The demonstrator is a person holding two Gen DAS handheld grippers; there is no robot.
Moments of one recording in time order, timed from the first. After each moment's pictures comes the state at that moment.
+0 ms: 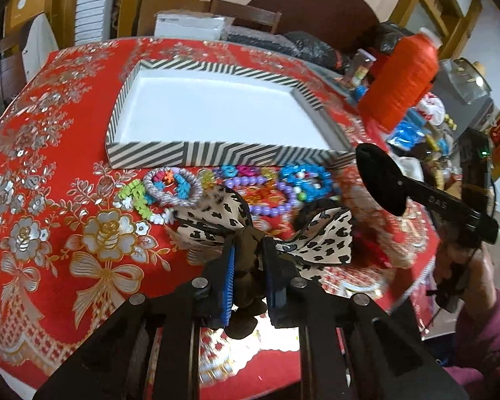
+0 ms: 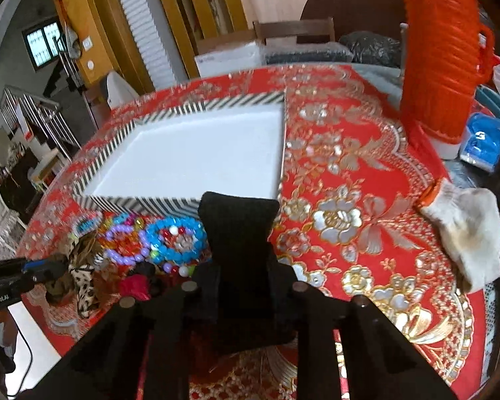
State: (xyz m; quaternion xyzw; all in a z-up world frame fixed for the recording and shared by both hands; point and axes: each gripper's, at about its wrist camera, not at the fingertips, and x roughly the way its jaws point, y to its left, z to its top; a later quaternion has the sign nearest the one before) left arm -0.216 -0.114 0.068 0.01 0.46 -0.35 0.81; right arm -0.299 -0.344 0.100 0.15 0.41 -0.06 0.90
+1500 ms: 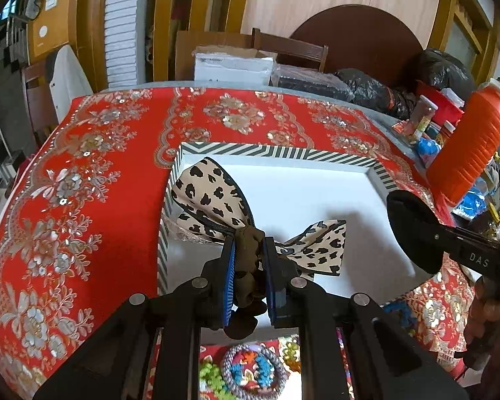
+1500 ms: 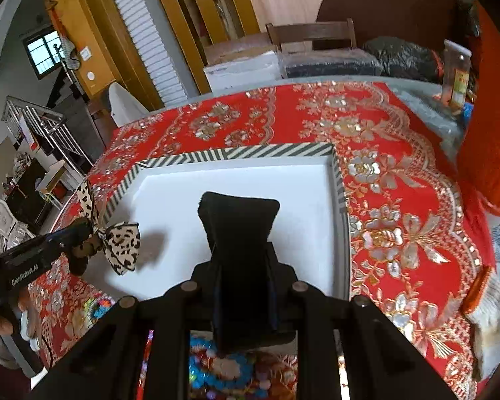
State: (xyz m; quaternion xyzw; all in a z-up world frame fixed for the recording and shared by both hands) left arm -0.067 -0.155 0.079 0.03 0.41 -0.26 0.87; right arm -0.160 -0.345 0.106 0.18 0.42 -0.04 0.89
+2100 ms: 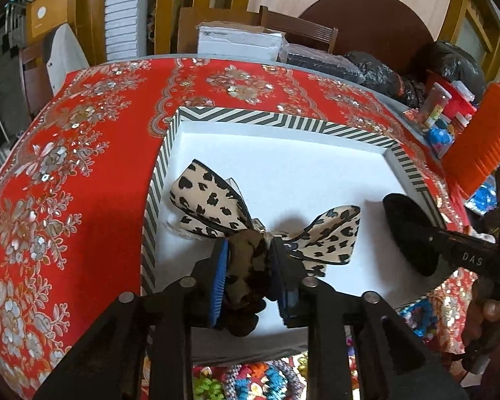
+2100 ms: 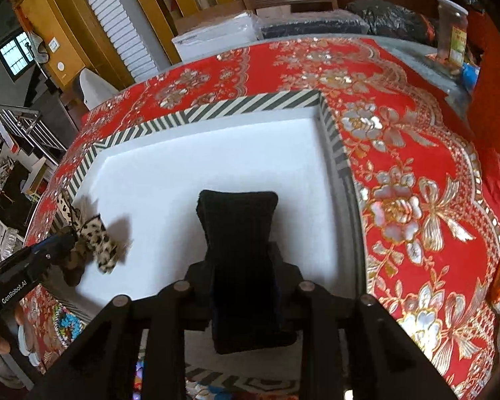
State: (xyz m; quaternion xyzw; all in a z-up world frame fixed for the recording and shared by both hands) left arm -0.054 -0.158 0.045 0.02 0.45 -0.26 0.86; right arm -0.140 -0.357 0.058 0.20 0.47 -0.07 0.86
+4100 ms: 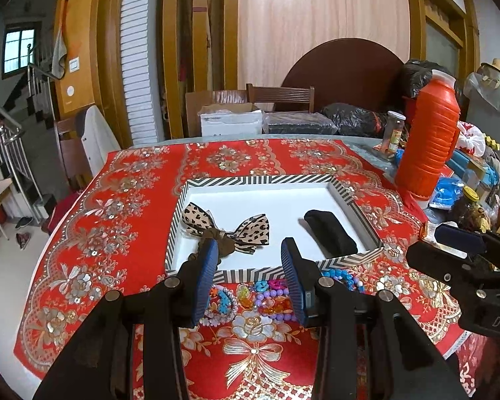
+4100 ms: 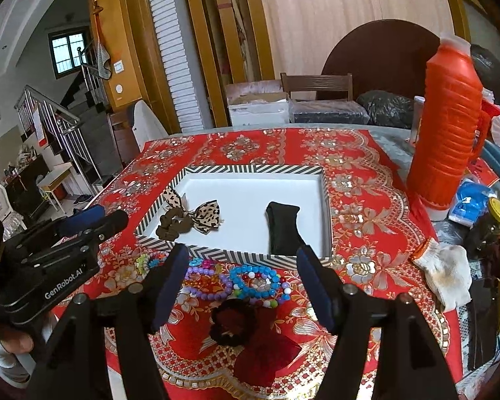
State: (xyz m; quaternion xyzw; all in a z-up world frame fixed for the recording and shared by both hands) left arm -0.228 -0.155 0.148 0.06 0.29 -0.22 0.93; right arm -0.315 -0.263 0.195 0.10 0.34 -0.06 0.93
